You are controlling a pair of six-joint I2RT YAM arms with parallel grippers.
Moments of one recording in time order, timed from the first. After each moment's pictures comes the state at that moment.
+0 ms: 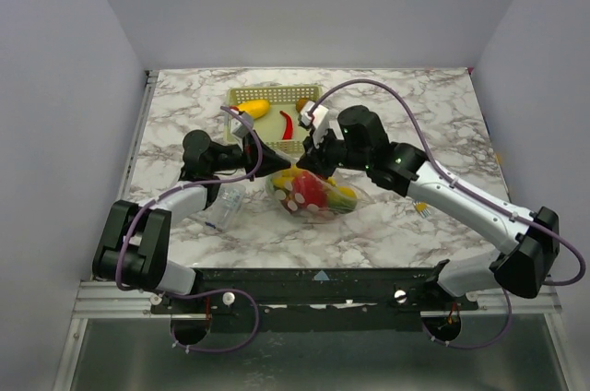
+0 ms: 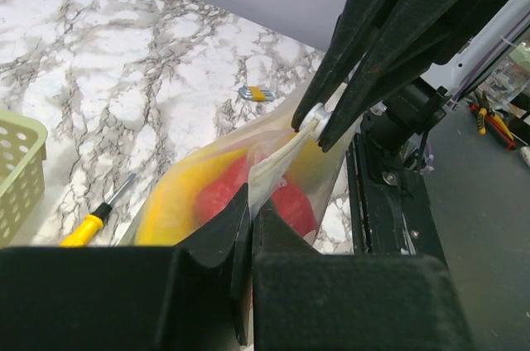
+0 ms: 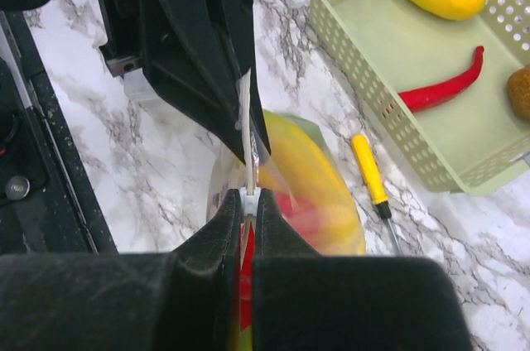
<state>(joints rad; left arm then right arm) -0.24 1.44 0.61 1.04 1.20 -0.54 0.84 1.39 1.27 -0.34 -0.22 -0.10</state>
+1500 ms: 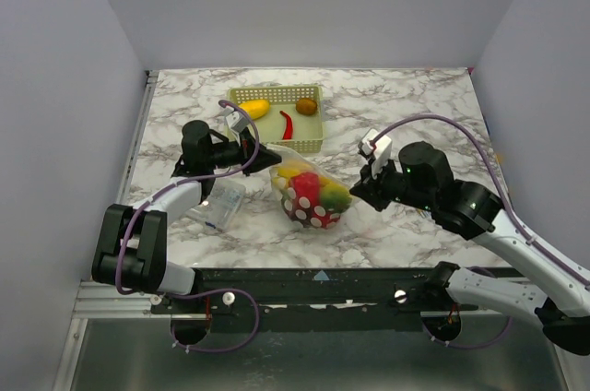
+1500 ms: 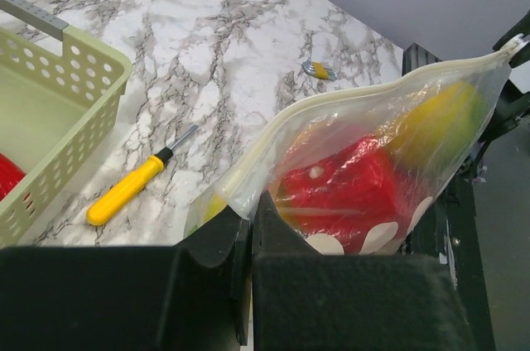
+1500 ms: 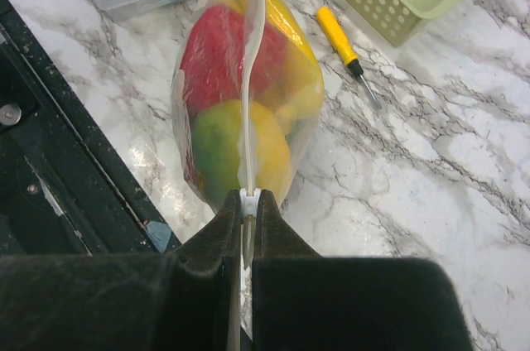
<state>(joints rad) -0.18 1.41 0.66 0.63 1.10 -0.30 0.83 0.92 1.04 -0.64 -0.07 -0.02</state>
